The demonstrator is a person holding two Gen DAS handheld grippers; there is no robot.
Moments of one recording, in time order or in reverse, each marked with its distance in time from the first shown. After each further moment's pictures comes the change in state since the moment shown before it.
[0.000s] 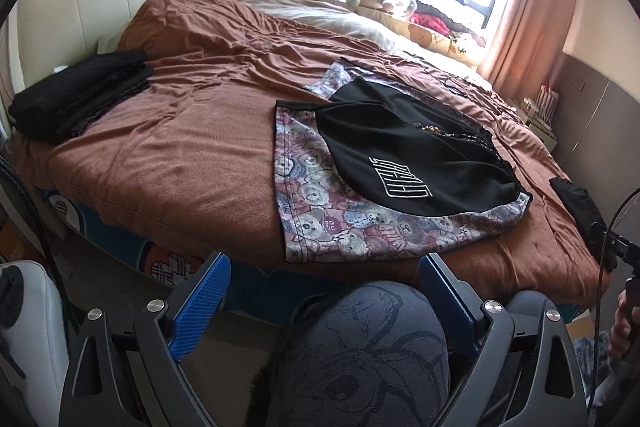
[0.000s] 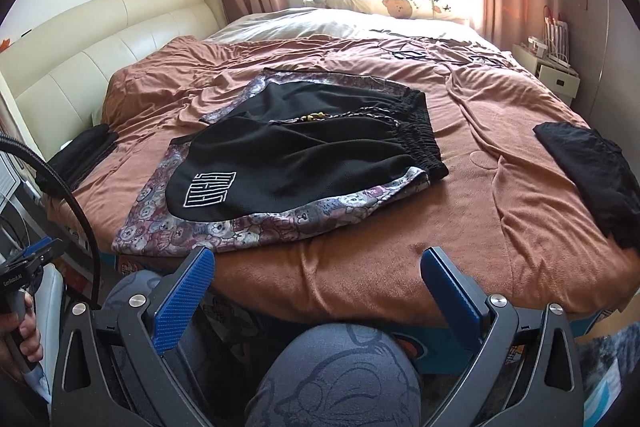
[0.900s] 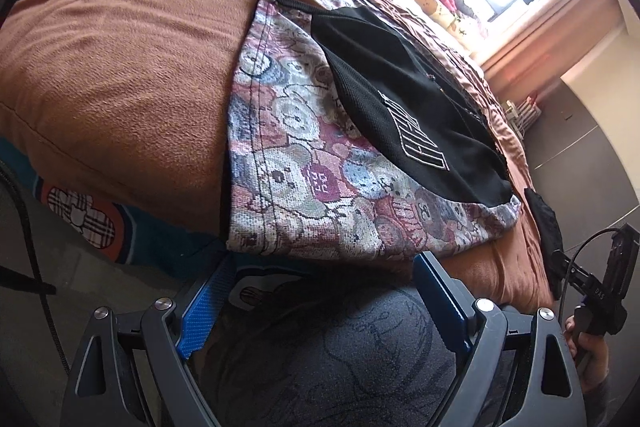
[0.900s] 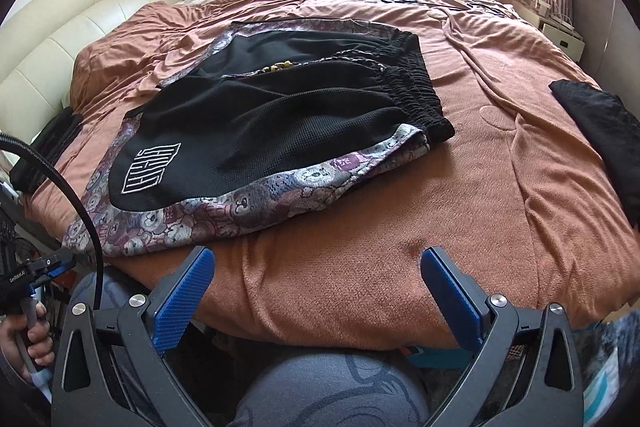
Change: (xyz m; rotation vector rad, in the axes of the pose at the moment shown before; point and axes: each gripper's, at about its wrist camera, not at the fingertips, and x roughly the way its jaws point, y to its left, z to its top) left arm 0.121 0.025 -0.011 -0.226 0.238 -0.246; right arm 0.092 -0.032 0.027 0.039 0.155 -0.010
